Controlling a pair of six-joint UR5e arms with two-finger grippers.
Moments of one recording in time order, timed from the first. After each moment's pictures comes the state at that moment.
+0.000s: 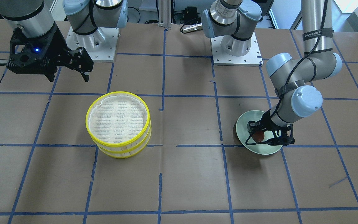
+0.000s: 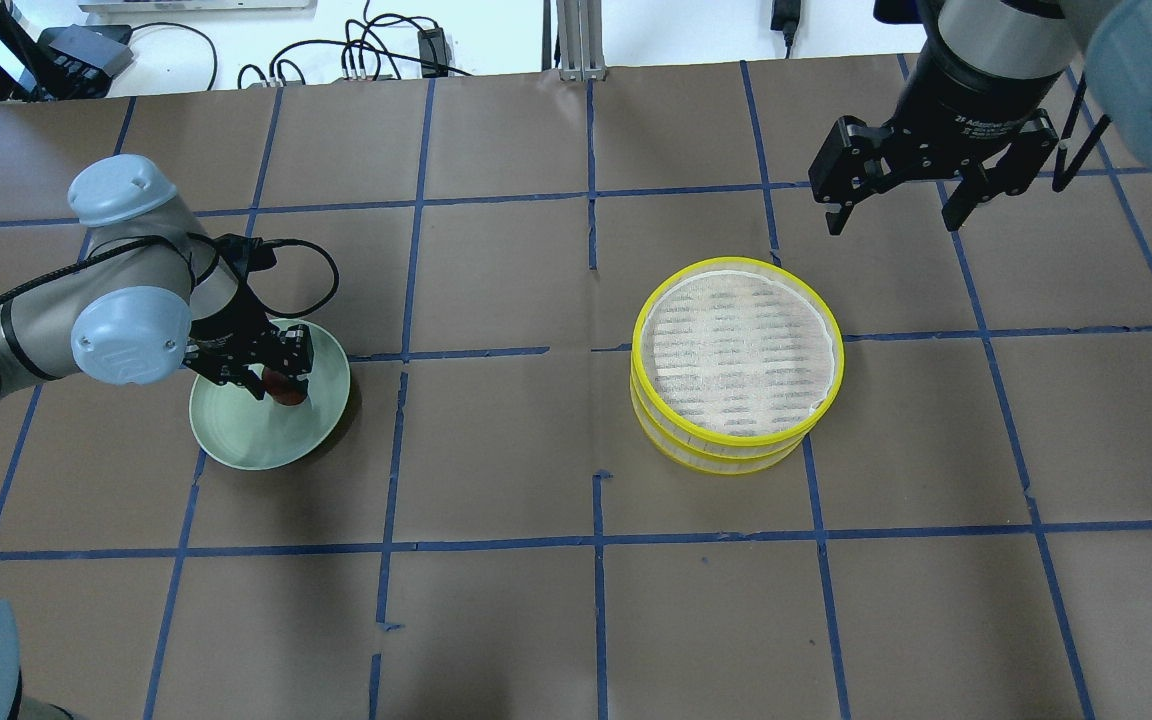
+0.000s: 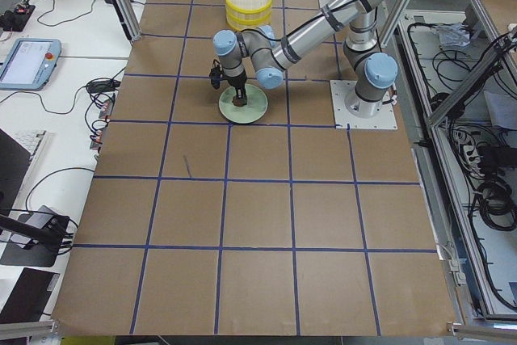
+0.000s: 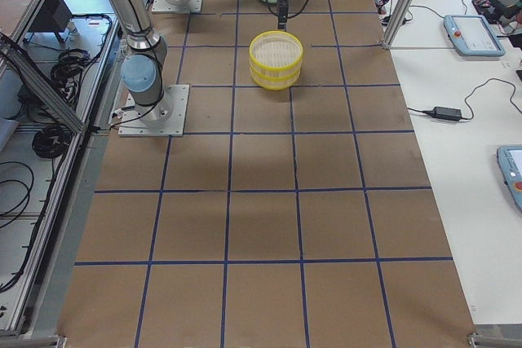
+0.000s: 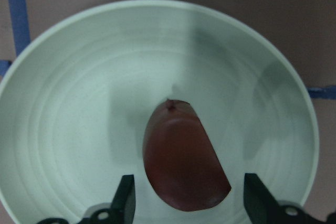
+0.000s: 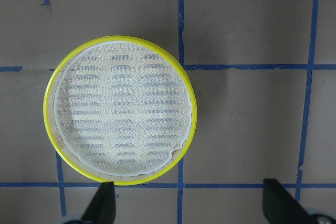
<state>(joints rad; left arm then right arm) -1.30 -1.90 -1.95 -1.04 1.58 0.17 1.55 -1.57 1.55 -1.54 -1.55 -0.03</state>
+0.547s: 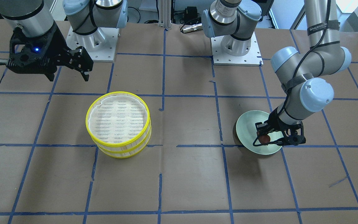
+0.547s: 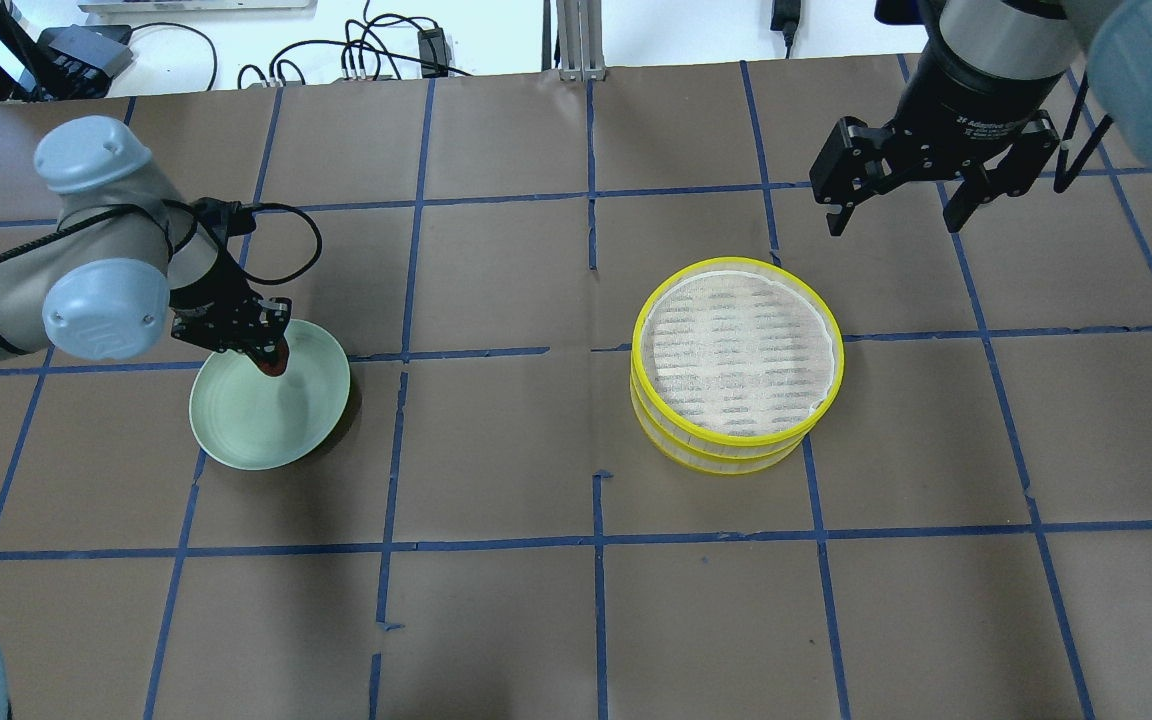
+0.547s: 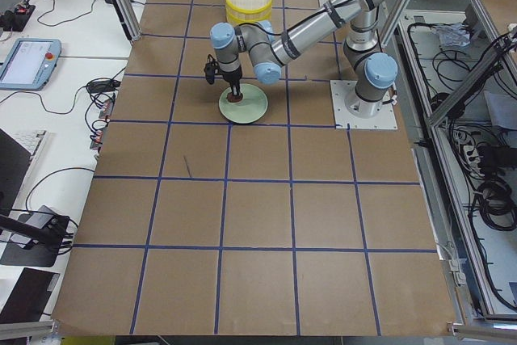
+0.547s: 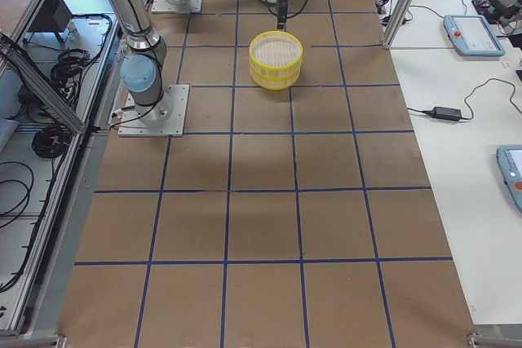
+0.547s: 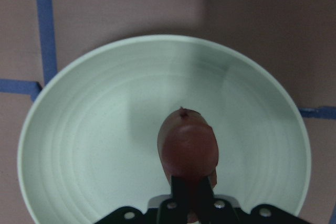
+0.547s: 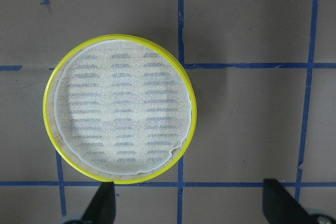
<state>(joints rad) -1.32 -1.84 -1.87 -1.10 1.58 0.13 1.55 -1.57 1.55 -1.54 -1.55 -0.03</state>
